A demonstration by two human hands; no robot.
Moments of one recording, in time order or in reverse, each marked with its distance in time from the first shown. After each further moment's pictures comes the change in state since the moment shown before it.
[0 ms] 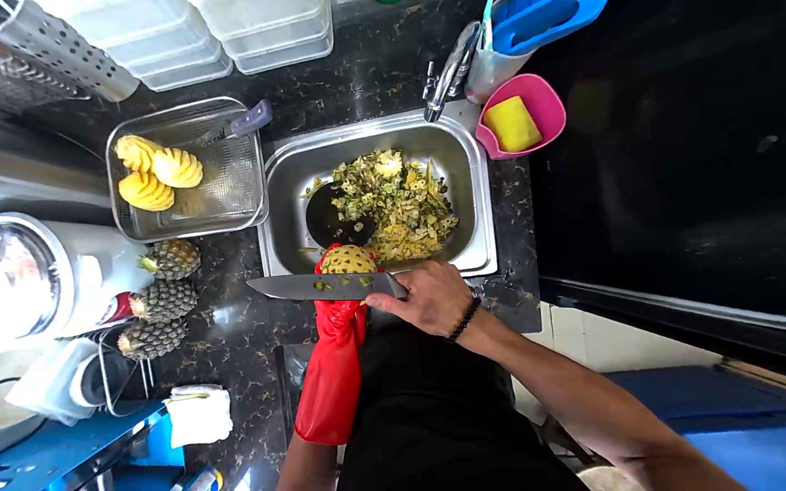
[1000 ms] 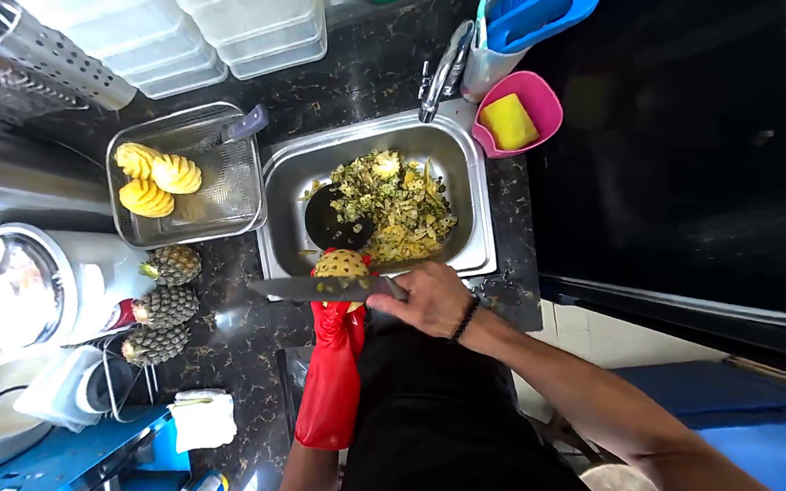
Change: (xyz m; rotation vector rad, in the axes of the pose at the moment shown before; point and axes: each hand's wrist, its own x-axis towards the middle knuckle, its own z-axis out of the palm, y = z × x) left_hand 0.012 -0.002 -0.001 -0.211 0.063 -0.065; right_hand 0.000 0.003 -0.006 0.126 -0.044 0.012
